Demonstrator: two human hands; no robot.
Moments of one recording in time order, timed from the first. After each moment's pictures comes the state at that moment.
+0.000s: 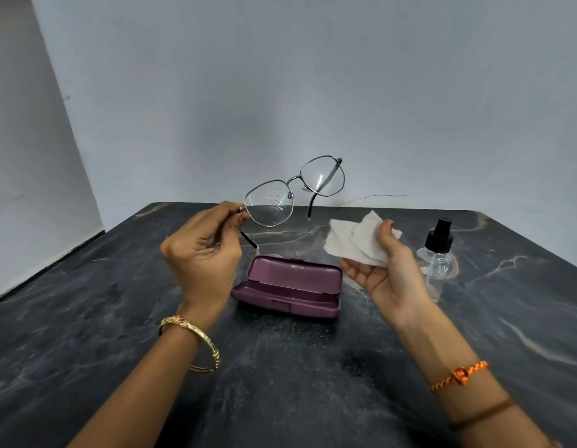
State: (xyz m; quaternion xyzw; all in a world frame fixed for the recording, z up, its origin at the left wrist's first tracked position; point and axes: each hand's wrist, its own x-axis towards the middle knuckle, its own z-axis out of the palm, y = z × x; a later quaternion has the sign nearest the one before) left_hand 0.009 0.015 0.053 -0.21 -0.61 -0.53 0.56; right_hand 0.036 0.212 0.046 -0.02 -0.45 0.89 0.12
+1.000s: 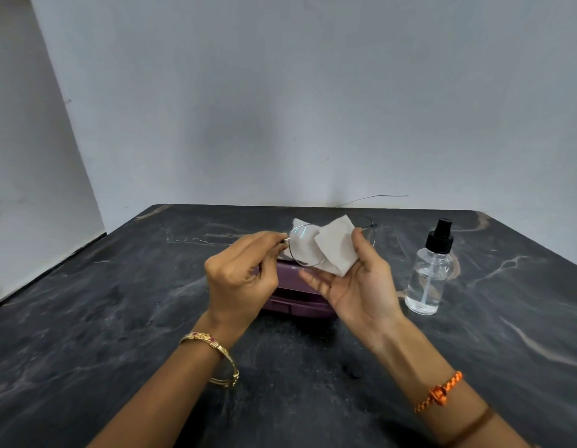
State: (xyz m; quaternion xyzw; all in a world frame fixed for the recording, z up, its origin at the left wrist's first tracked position) left_hand 0.022 0.034 0.040 -0.31 -0.69 -0.34 0.56; right_hand 0.050 0.175 0.046 0.05 -0.42 0.90 0.01
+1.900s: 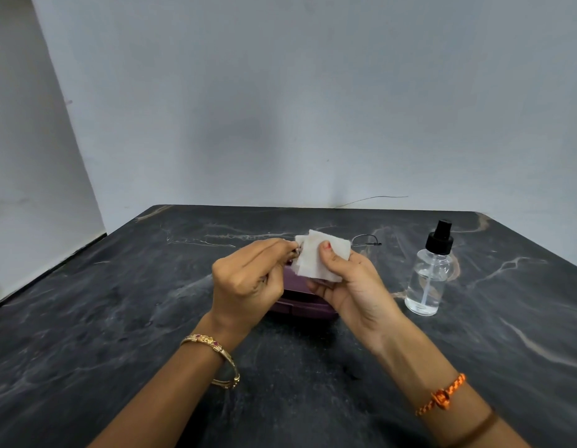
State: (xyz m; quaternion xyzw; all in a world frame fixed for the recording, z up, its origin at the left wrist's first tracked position) left_hand 0.025 0.034 0.040 -0.36 -0.69 -0.30 0.55; right_hand 0.053 0.172 0.046 0.07 -0.52 0.85 0.02
